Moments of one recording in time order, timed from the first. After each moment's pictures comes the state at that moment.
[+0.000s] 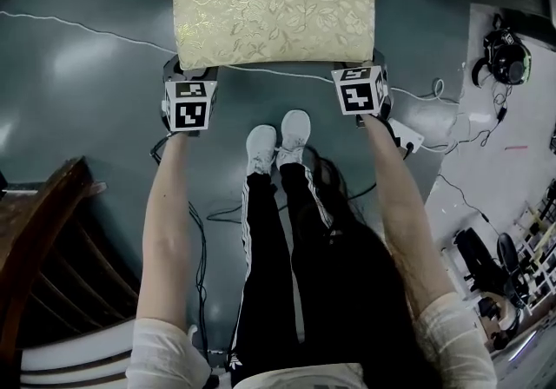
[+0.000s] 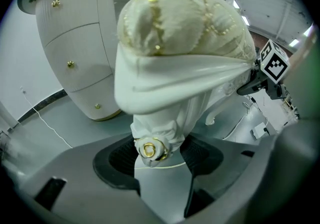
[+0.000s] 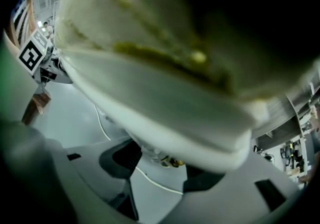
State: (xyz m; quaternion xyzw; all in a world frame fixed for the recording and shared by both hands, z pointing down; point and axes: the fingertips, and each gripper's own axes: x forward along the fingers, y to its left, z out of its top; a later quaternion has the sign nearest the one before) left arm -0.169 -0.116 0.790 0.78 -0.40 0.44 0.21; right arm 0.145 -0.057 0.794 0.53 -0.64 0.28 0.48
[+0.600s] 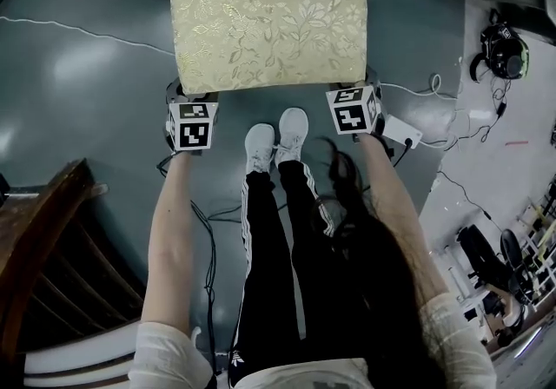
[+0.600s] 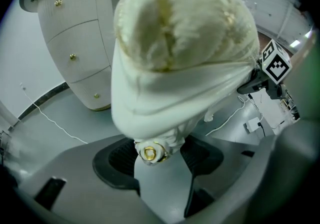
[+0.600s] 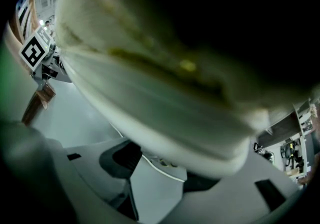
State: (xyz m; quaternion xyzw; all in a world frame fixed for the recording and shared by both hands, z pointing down) left arm -0.171 -0.025 0.802 0.77 -0.39 0.46 0.23; right arm 0.144 0.031 0.803 0.52 -0.64 0.28 0.49
